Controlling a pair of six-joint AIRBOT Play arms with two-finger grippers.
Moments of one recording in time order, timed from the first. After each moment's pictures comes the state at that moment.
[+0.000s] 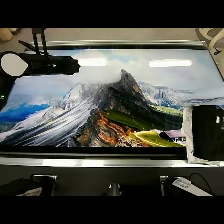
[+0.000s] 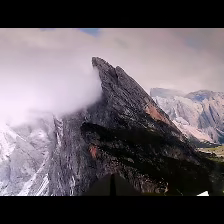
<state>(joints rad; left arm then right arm) -0.34 -1.33 1.62 1.28 -0.97 -1.59 -1.01 -1.29 1.57 -0.67 1.43 1.13</state>
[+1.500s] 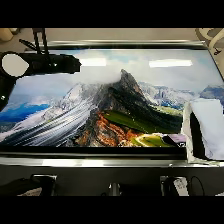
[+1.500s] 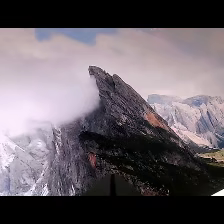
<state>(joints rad) -0.35 -1.33 1.63 1.28 -0.93 -1.57 -1.16 -0.94 0.99 -1.30 1.32 1.05</state>
